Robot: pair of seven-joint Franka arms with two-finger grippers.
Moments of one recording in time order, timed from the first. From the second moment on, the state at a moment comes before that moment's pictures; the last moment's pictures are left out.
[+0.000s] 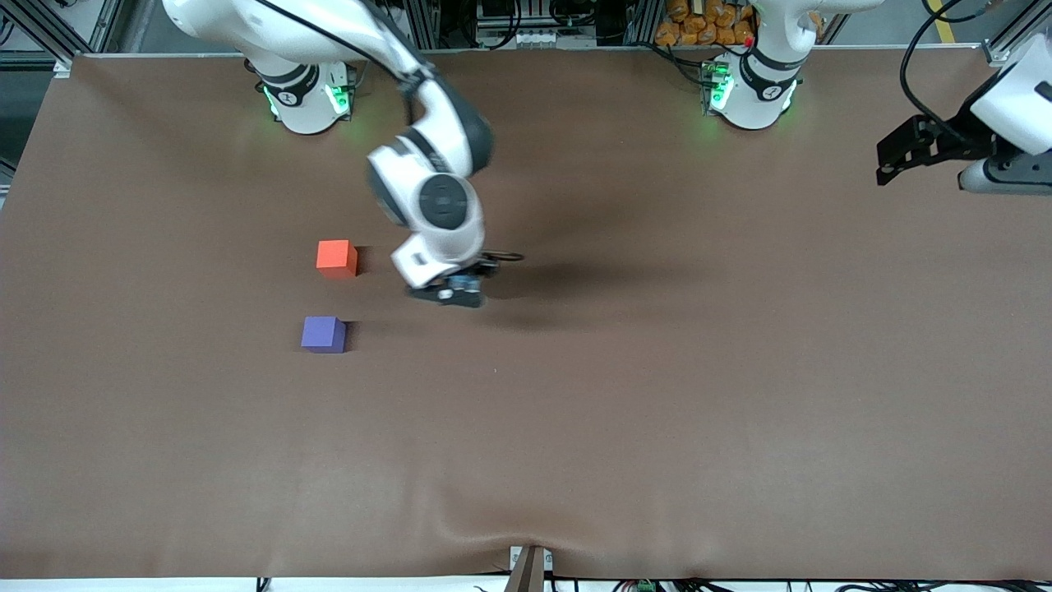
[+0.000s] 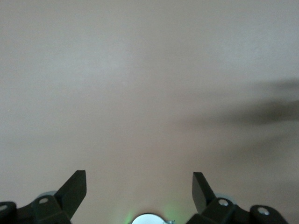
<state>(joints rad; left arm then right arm) -0.08 0.00 -0.05 -1.48 0.00 1.44 -0.05 0.58 0.43 0.03 -1.69 0.01 1.94 0.75</state>
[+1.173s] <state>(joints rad) -0.05 0.06 -0.05 -1.48 0.01 1.53 -0.05 0.21 0.24 0.03 -2.08 0.07 2.10 0.17</state>
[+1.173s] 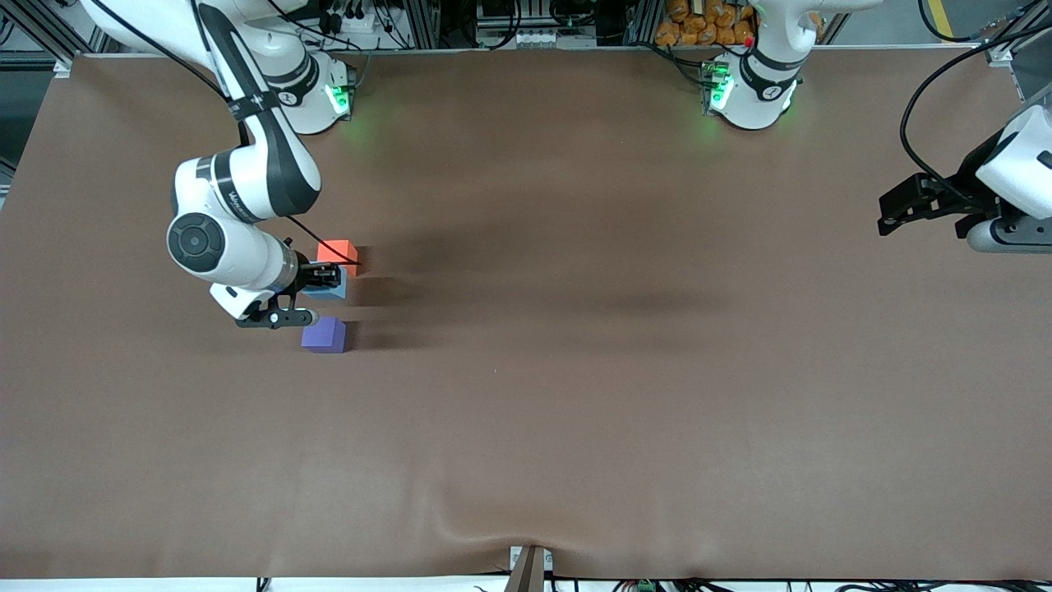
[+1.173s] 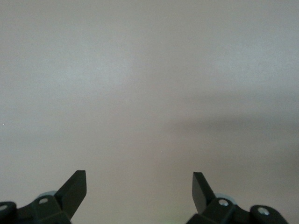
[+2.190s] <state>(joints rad) -0.06 0.06 -0.05 -1.48 0.01 1.53 -0.05 0.16 0.25 0.03 -2.16 0.07 2.23 0.12</state>
